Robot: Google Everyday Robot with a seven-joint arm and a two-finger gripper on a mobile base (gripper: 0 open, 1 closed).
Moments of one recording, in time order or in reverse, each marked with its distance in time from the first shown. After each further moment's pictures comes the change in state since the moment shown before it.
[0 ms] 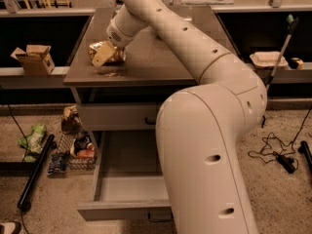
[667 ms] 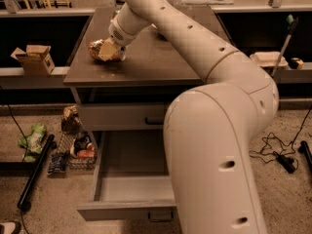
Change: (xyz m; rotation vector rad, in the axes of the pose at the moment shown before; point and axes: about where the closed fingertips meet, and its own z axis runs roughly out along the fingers) arm -0.001 0.000 -0.015 0.031 -0.007 -0.020
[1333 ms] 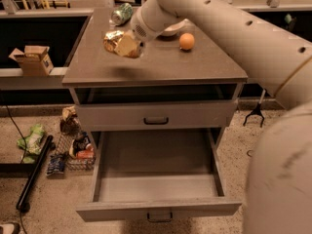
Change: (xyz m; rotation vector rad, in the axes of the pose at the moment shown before) arm 0.023 0.016 -0.100 0.144 -0.081 0.029
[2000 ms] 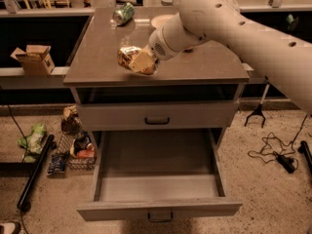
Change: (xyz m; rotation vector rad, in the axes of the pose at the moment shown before) arm 0.062 0.022 -0.034 -0.006 -0.022 0.065
